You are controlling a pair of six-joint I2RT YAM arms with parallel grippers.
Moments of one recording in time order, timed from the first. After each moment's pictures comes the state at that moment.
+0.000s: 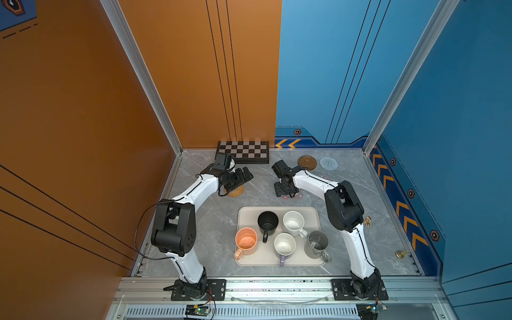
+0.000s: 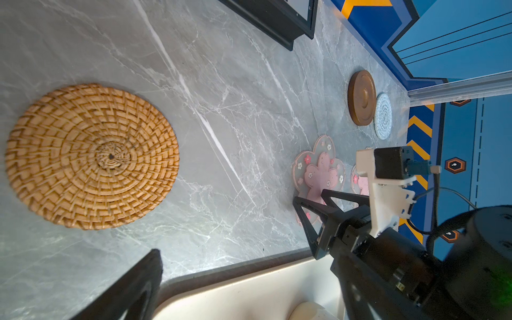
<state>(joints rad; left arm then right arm) -0.20 1.74 1.28 -0.45 0.36 -0.64 0.58 2.25 1.77 -0.77 0.20 0.34</state>
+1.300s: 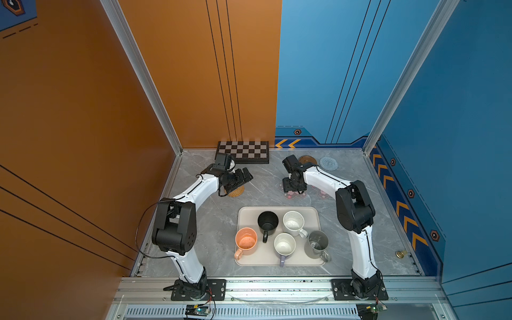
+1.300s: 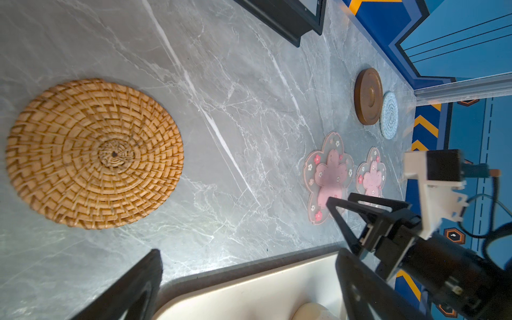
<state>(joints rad) -0.21 1.75 1.29 -0.47 0.35 -0.63 0.47 2.13 1.68 -0.76 0.12 0.37</state>
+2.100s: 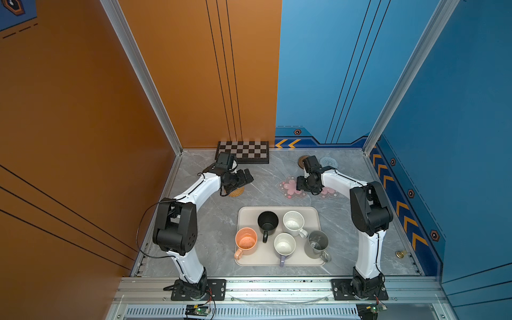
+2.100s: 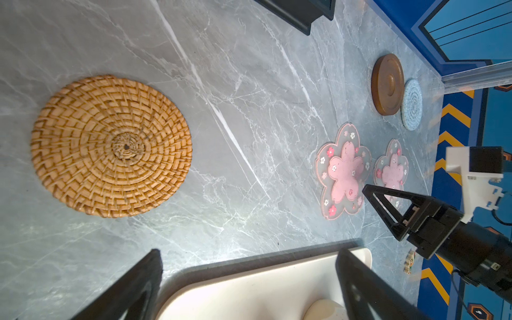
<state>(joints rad) -0.24 1.75 1.32 -0.54 0.29 -0.60 0.33 2.04 1.46 -0.55 -0.03 0.42</state>
